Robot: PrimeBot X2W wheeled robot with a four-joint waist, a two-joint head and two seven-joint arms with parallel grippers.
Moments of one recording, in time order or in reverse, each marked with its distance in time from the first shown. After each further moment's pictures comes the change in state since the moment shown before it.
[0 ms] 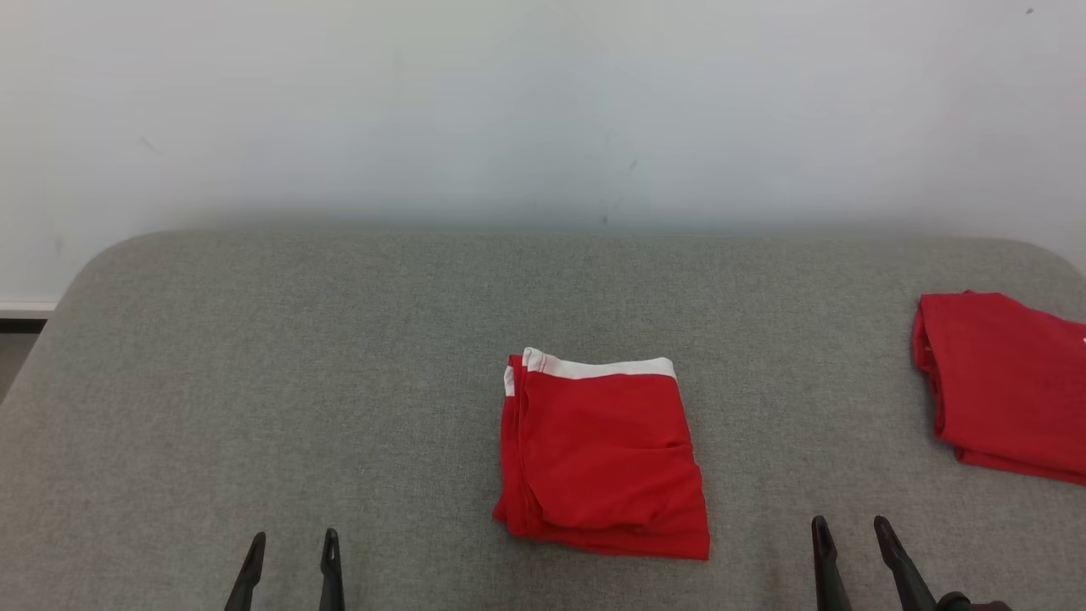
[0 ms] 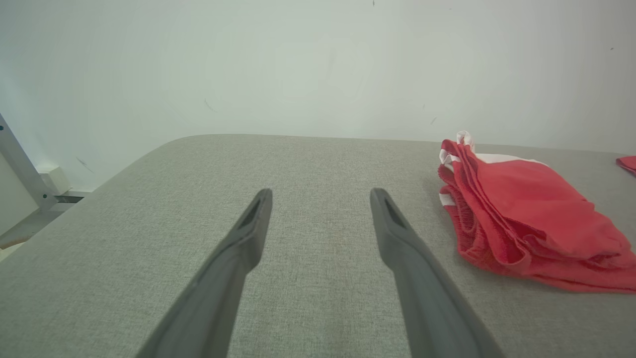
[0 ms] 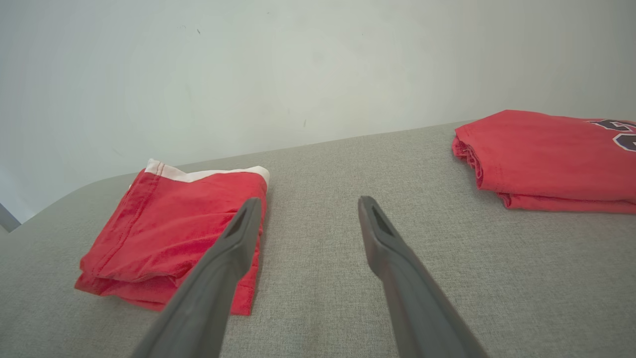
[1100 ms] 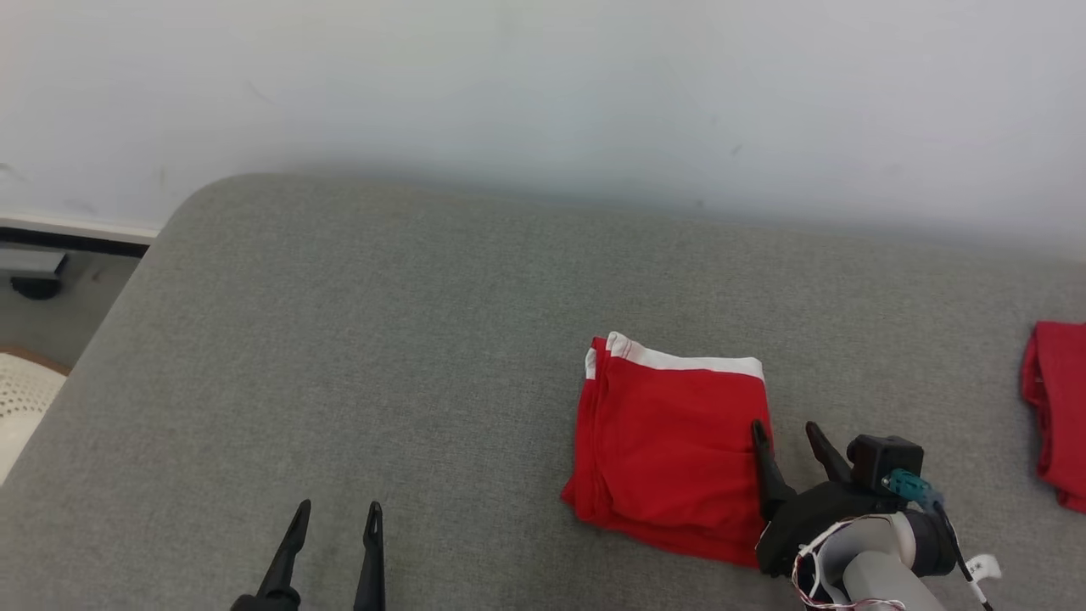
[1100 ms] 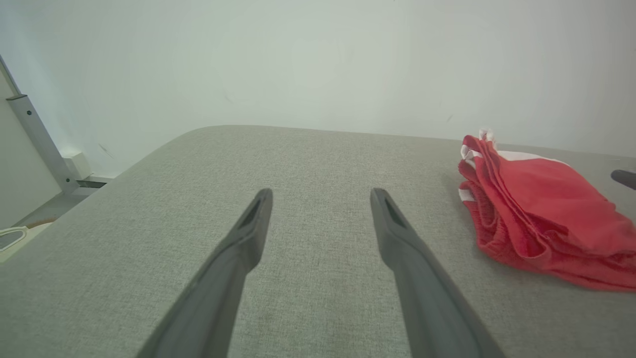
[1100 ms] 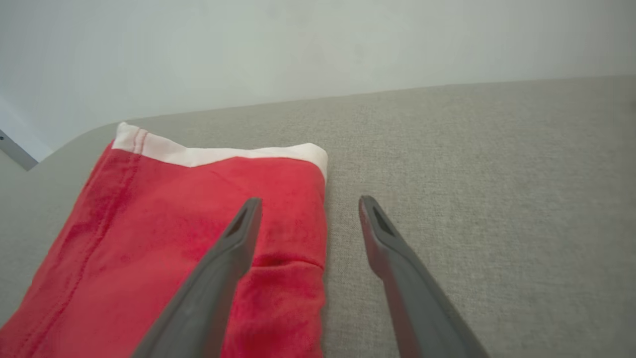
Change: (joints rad) left arm -0.058 0.000 -0.067 0.026 -0.006 -0.025 0.000; right arm -0.579 0.001 0.030 0.747 0.012 0.000 0.000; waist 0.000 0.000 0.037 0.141
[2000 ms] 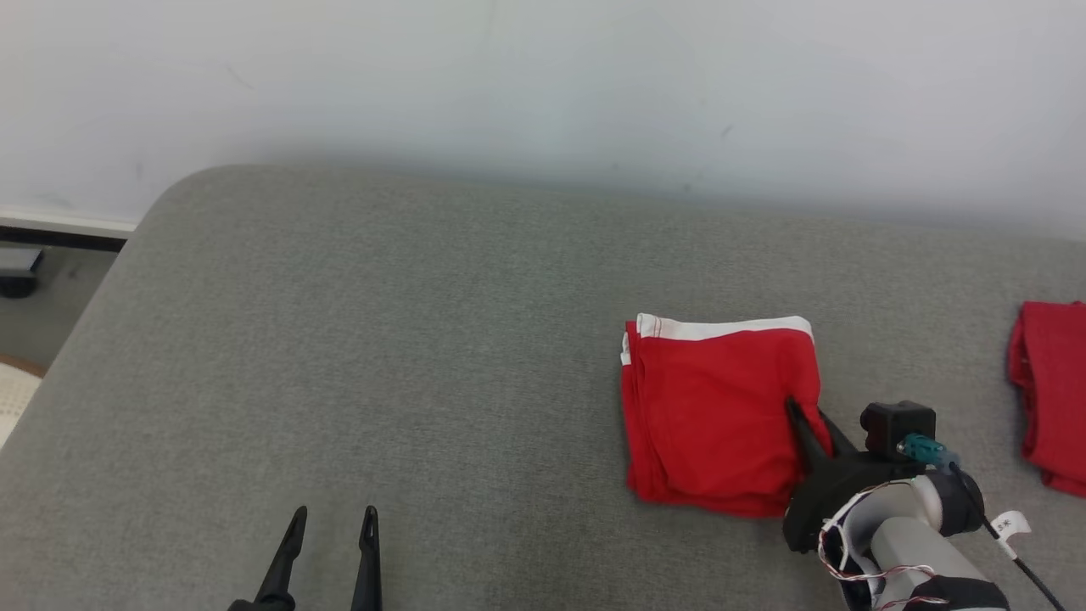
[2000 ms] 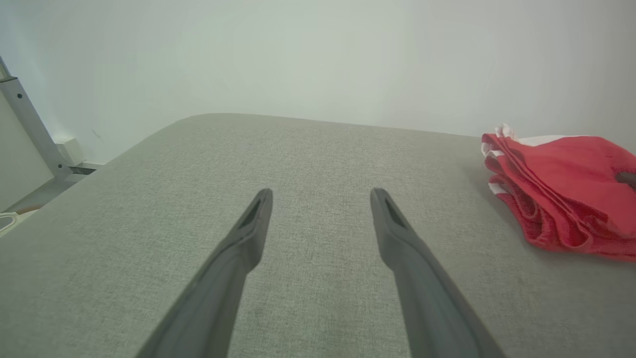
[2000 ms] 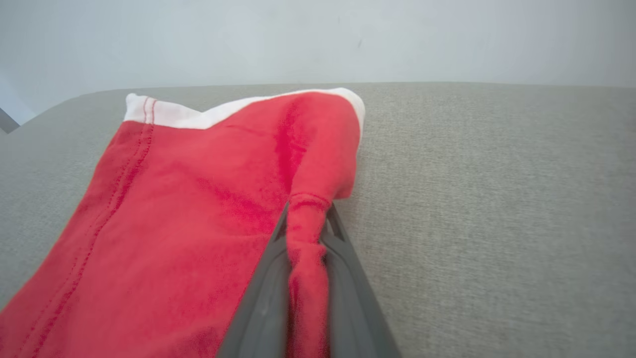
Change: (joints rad) left arm -0.001 -0.001 -0.006 0.004 -0.033 0.018 0.000; right arm -0.101 -0.112 0.208 0.105 0.135 -0.002 0.000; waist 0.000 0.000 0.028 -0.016
